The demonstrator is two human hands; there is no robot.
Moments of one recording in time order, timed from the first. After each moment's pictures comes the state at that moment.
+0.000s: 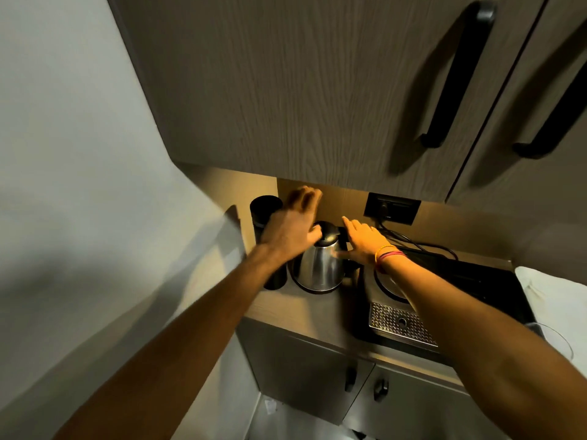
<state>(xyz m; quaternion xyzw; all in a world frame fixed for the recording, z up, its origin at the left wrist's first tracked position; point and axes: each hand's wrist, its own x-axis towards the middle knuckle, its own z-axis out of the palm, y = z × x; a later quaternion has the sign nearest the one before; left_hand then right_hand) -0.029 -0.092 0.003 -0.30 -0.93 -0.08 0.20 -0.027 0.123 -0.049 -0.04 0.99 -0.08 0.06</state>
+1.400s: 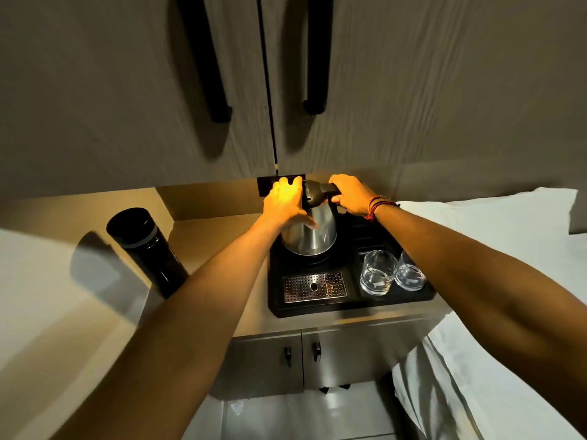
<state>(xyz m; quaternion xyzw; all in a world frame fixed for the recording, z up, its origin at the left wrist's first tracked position) -0.020 0.133 -0.006 -0.34 -0.93 -0.14 -0.05 0.046 0.312 -0.014 0.12 0.97 -0.20 -0.05</state>
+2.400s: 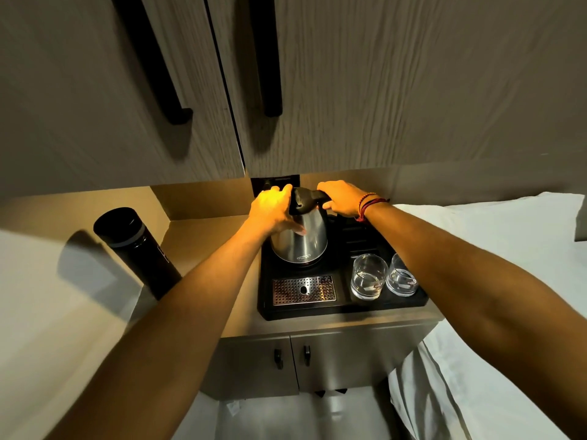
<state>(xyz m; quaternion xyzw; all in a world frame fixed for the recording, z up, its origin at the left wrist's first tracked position) -0.024 0.138 -0.022 -0.35 -0.93 -0.09 -0.02 0.044 0.331 -0.015 0.04 0.99 -0.17 0.02</state>
